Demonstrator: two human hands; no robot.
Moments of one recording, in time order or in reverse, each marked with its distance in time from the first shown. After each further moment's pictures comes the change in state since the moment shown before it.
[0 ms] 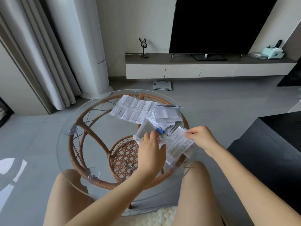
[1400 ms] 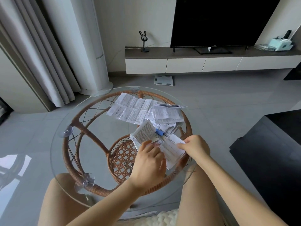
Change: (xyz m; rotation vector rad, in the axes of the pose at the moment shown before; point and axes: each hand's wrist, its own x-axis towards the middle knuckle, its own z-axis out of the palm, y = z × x) left_hand 0.000 -0.038 0.023 0.147 0.061 0.554; right_hand 0.007 0.010 0.031 -0.370 0.043 0.172
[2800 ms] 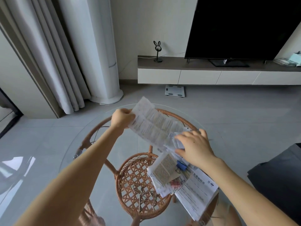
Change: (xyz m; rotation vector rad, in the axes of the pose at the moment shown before) left_hand 0.157 -0.206 -0.065 -0.557 0.022 -1.059; right_hand 0.055 -0.111 -0.005 -0.707 0.056 -0.651
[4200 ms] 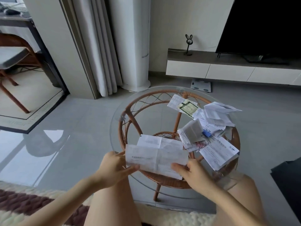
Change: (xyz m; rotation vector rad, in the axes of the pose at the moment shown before) left_hand -0.239 -0.185 -0.116 0.494 -0.247 0.598; right_hand -0.152 -0.115 0.060 1.084 -0.178 -0.140
